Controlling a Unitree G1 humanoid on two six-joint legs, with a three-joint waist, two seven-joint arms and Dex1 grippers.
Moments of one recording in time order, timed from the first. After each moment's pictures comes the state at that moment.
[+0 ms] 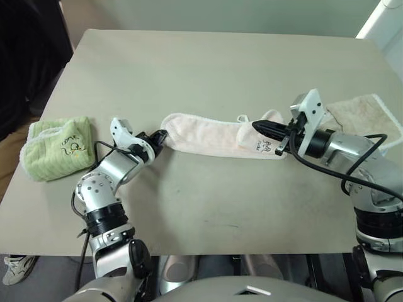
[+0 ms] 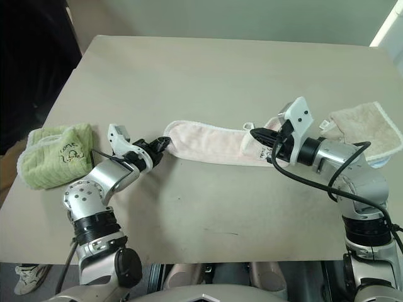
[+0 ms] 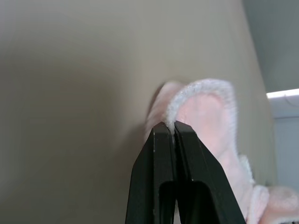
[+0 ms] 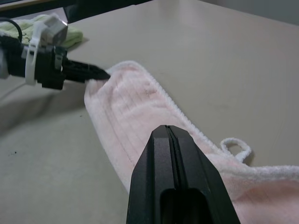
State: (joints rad) left arm -0.46 0.22 0.55 0.04 -1.21 0.99 0.31; right arm -0.41 -0.59 -0.02 -0.37 0.51 0.76 0.72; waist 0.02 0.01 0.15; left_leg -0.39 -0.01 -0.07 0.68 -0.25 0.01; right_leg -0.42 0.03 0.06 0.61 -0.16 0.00
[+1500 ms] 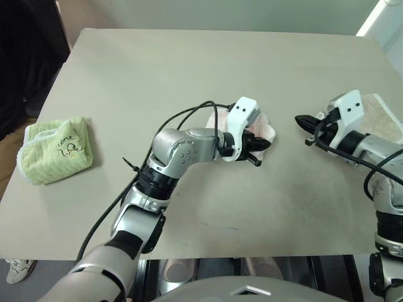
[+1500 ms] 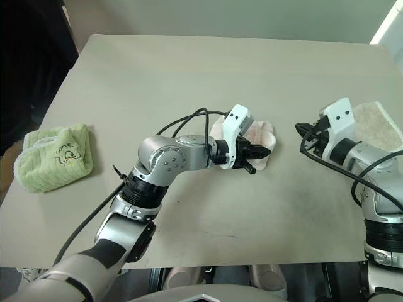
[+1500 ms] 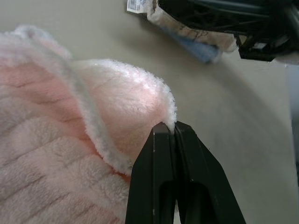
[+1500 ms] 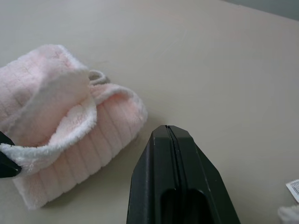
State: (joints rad) left arm -0.80 0.15 -0.28 0.02 -0.75 1.10 -0.30; right arm -0.33 -0.68 -0.18 -0.26 0.41 0.71 0.61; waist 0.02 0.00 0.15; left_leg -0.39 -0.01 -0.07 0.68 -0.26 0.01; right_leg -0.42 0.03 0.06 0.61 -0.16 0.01
